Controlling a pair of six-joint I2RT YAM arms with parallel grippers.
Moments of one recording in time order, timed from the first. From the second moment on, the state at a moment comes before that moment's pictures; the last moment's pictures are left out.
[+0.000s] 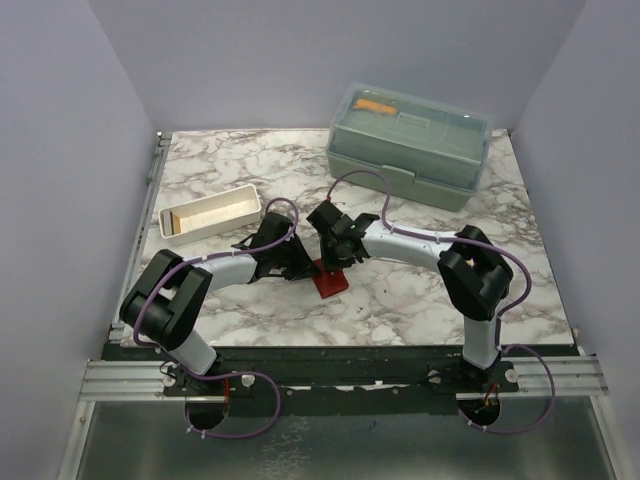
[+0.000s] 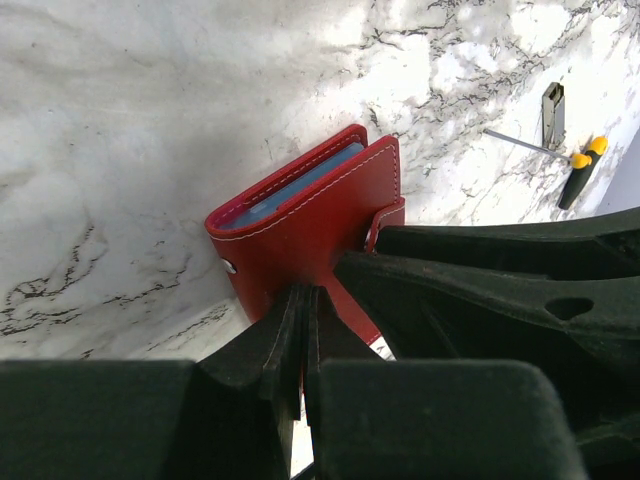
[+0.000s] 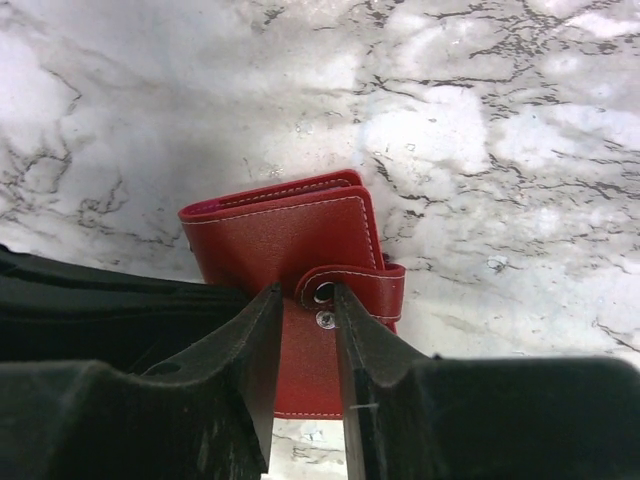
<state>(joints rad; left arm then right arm) -0.52 1.59 0.69 0.06 0.36 -0.92 0.86 1.92 1.34 -0.53 0.15 0.69</state>
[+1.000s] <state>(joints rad) -0.52 1.59 0.68 0.07 0.38 -0.91 0.73 1.75 1.11 -0.36 -0.12 0.38</state>
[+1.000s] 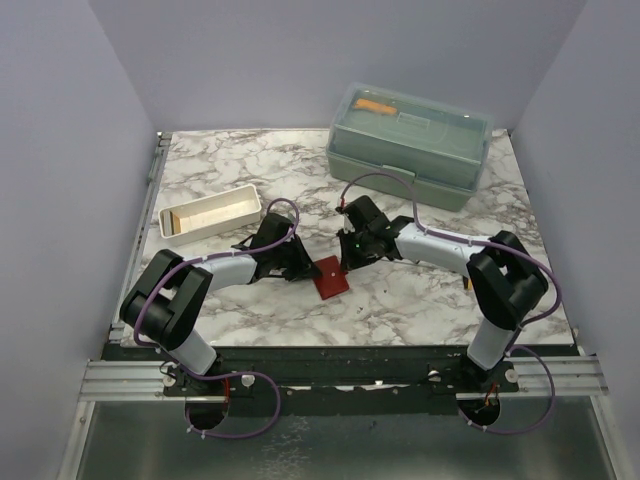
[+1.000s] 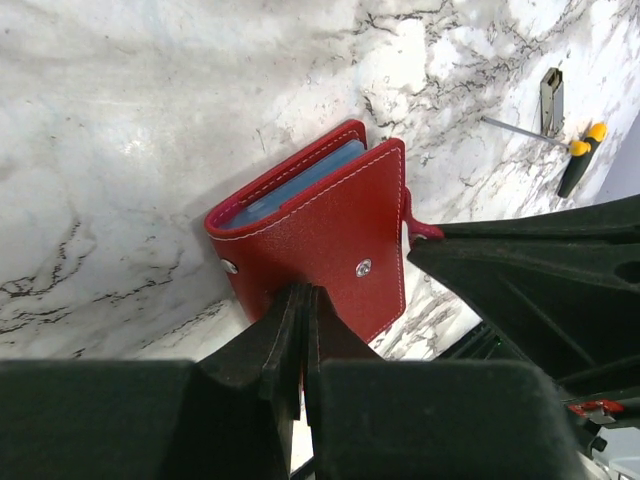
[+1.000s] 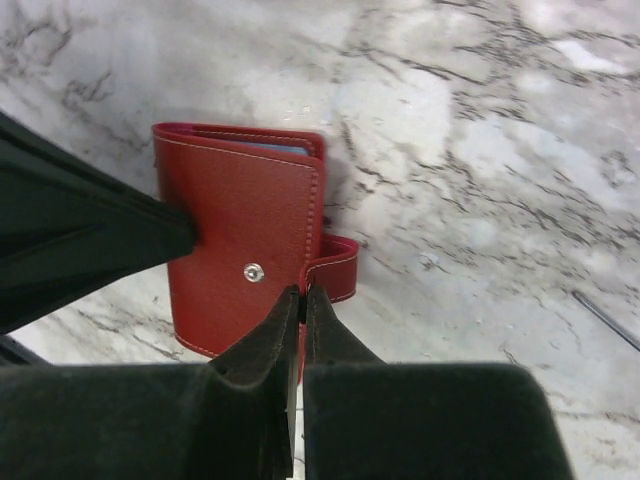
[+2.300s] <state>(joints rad) -0.53 1.54 0.67 0.01 0.42 -0.89 0.71 1.78 1.10 -0.27 -0.24 0.41</state>
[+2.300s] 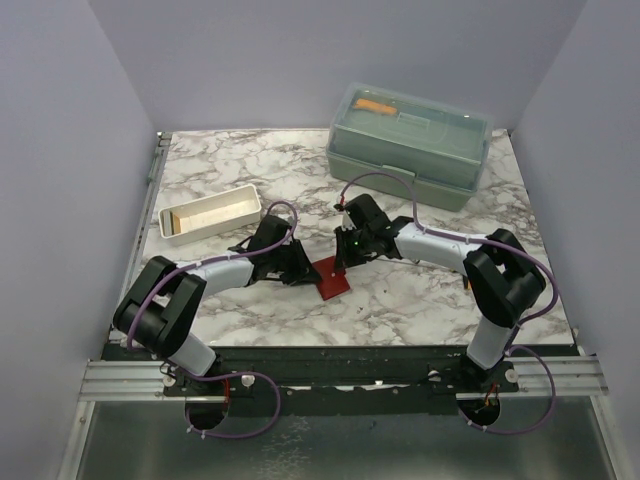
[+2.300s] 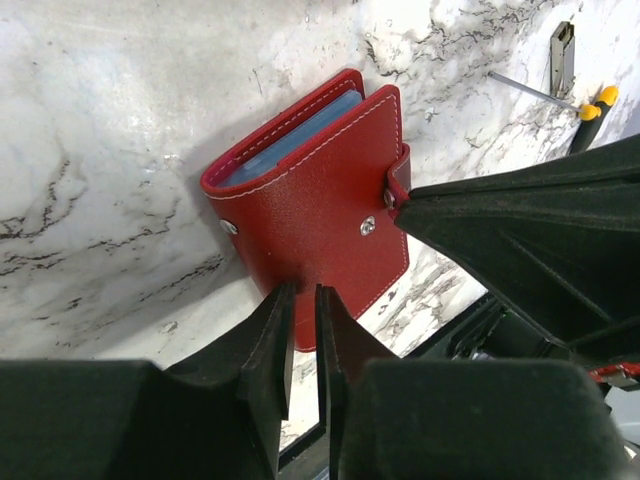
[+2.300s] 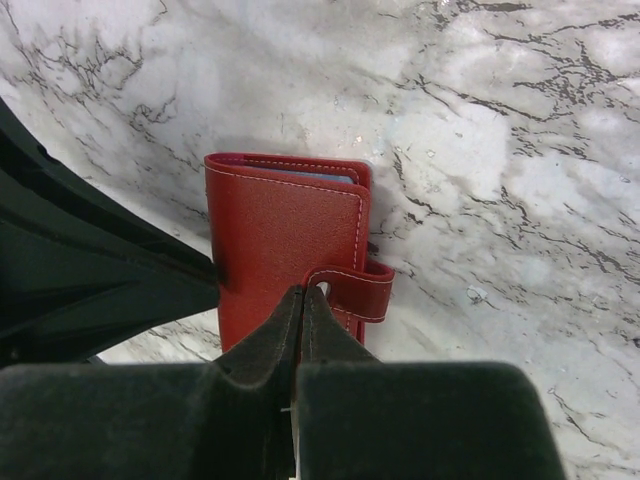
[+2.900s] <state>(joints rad) -0.53 1.55 0.66 -0.02 0.40 -0.89 0.69 1.78 1.06 -0.22 -0.35 0.42</state>
